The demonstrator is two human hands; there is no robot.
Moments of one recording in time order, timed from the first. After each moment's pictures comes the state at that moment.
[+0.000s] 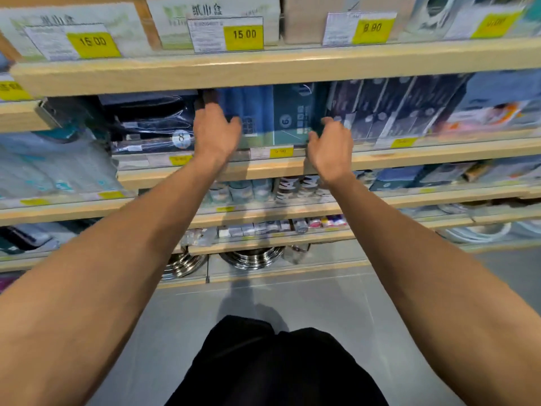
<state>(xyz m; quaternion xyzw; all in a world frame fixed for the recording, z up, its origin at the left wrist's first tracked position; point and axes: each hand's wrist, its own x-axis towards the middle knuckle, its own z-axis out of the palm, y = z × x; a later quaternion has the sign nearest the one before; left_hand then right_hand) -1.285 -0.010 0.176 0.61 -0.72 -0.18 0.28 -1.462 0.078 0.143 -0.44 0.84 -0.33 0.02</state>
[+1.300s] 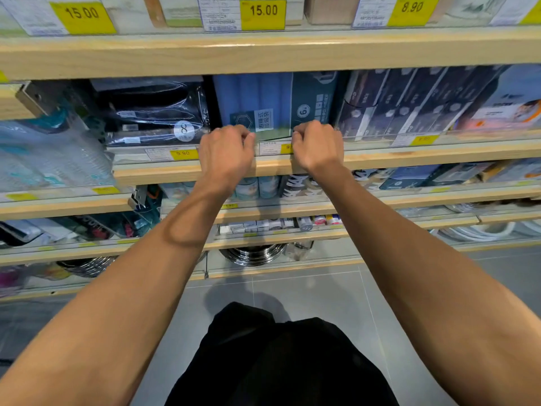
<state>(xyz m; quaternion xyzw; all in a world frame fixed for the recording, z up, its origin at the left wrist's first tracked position) -1.272 -0.013 0.117 0.54 -0.81 -0.07 0.22 -1.436 0.042 0.123 -0.52 0.83 -0.20 0.03</state>
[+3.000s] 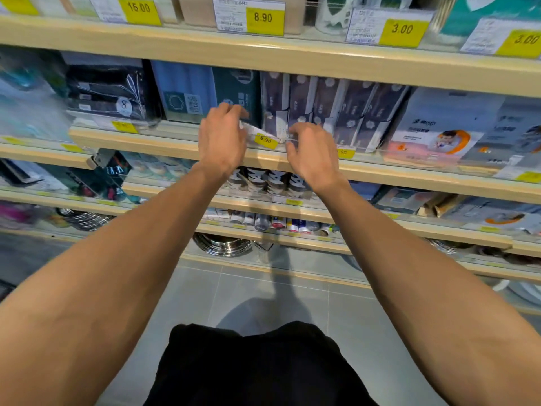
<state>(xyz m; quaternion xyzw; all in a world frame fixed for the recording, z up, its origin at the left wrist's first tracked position) -1.439 0.078 0.139 0.59 -0.76 0.01 0.26 -1.617 0.123 0.126 -0.67 0.69 -0.26 0.00</state>
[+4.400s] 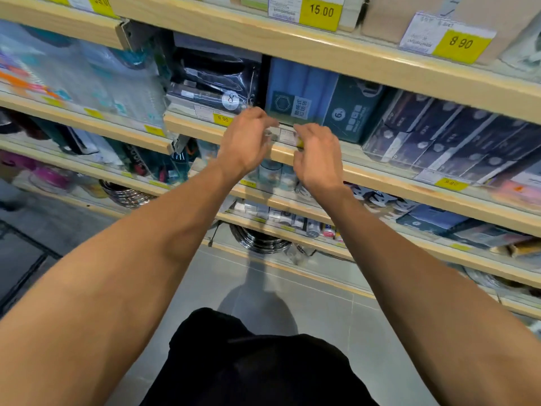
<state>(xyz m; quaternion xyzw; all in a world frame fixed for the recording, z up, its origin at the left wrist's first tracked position) -1.258 0.034 0.128 0.54 -0.81 -0.06 0.24 -1.418 0.071 0.119 -0.72 0.66 -0.22 -0.02</state>
